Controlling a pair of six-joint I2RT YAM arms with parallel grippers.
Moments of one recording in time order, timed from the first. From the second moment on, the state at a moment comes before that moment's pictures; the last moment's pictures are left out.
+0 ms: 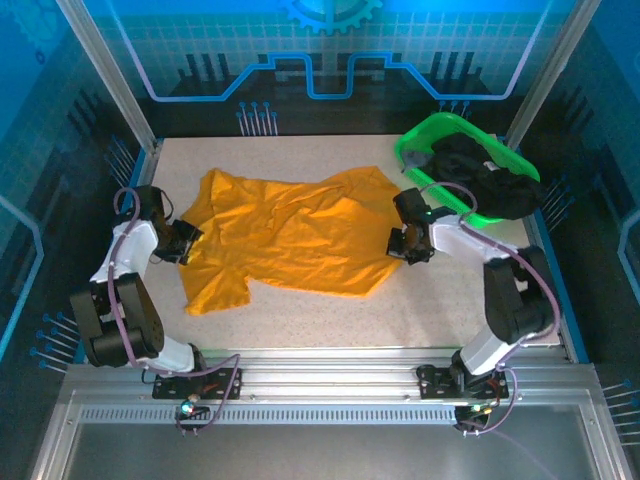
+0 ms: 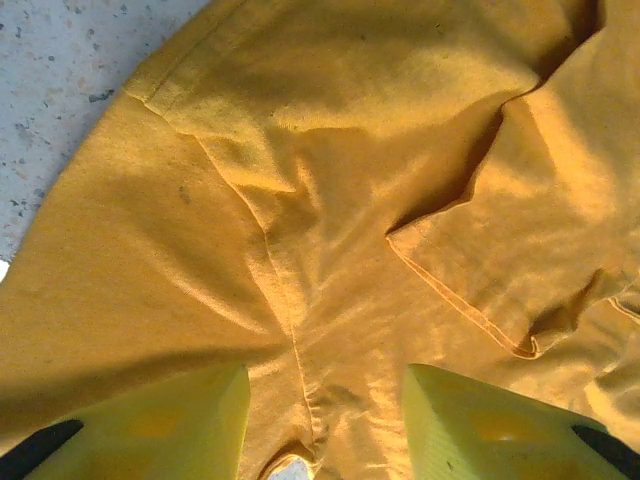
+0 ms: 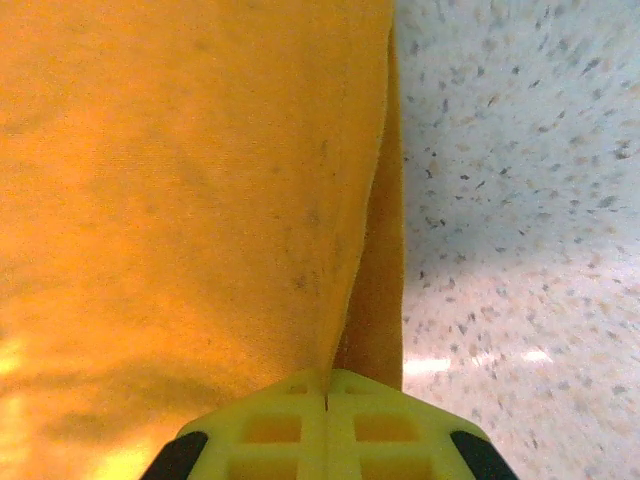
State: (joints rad) left arm 0.32 1.47 1.01 -0.78 0.26 -0.84; right arm 0.35 1.59 1.04 -0.70 0.01 0.59
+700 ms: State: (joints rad) left arm 0.32 1.46 0.98 -0.79 0.26 -0.81; right arm 0.42 1.91 1.51 -0.97 0.00 0.54
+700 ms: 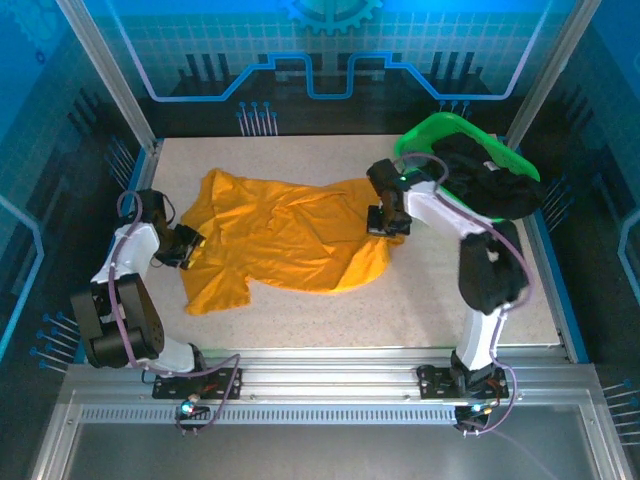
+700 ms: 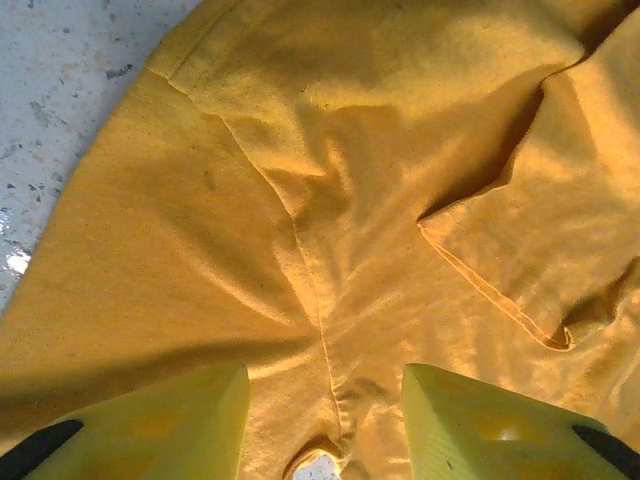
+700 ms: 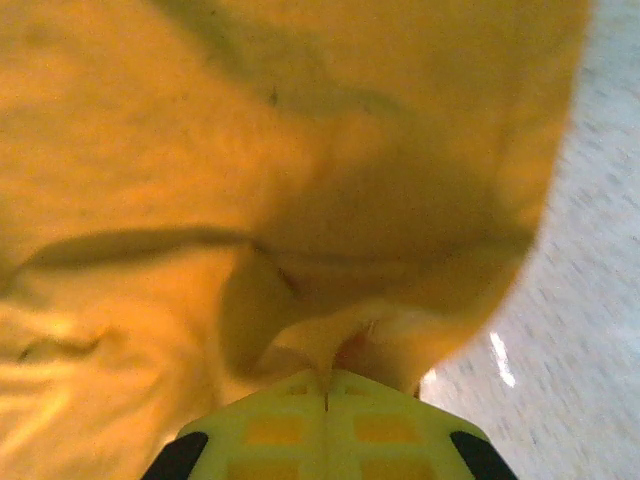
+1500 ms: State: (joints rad) left arm 0.29 1.41 0.99 -0.84 0.26 -0.79; right arm 0.39 1.68 1.16 -0.90 0.03 0.54
